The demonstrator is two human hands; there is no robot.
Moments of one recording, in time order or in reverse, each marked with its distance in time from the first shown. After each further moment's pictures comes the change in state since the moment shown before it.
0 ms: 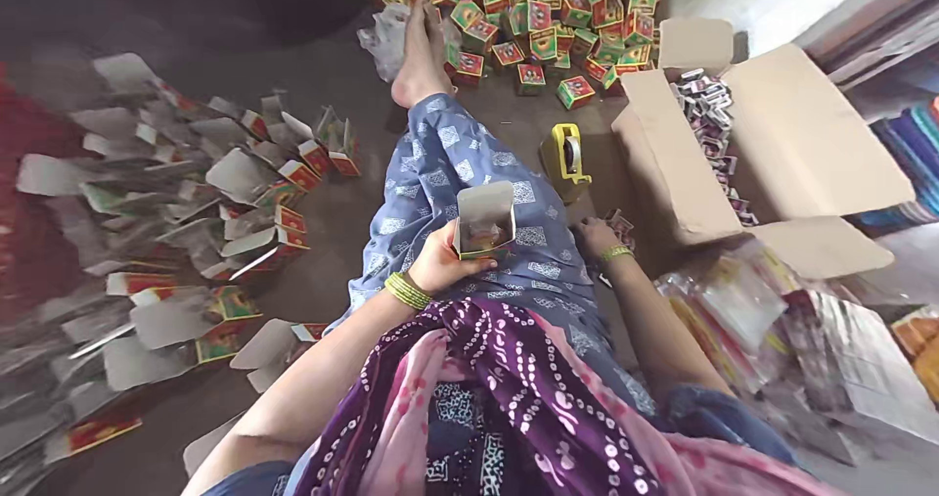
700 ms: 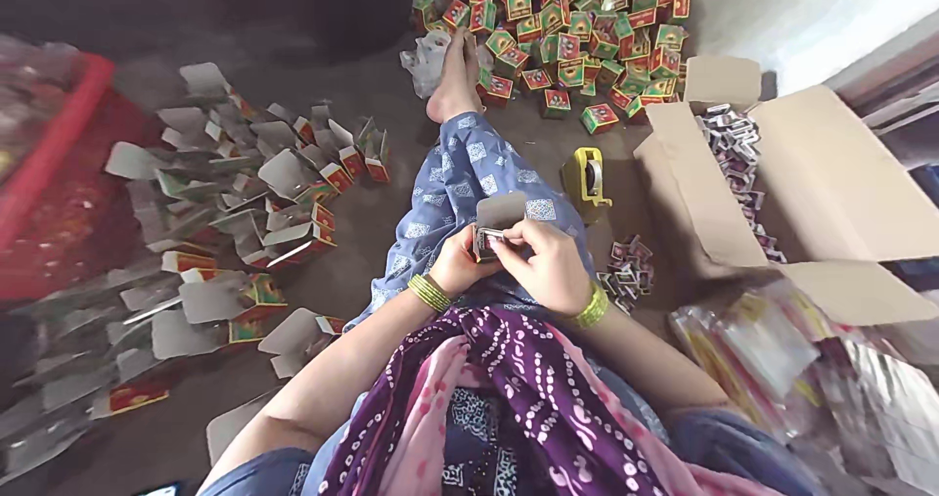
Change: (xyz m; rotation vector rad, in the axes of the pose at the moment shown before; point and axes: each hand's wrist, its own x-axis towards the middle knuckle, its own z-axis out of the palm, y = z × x) left_hand -0.002 -0.002 -0.006 0.144 0.142 -0.053; right_hand -0.113 -0.218 -0.099 0.565 0.797 -0.654
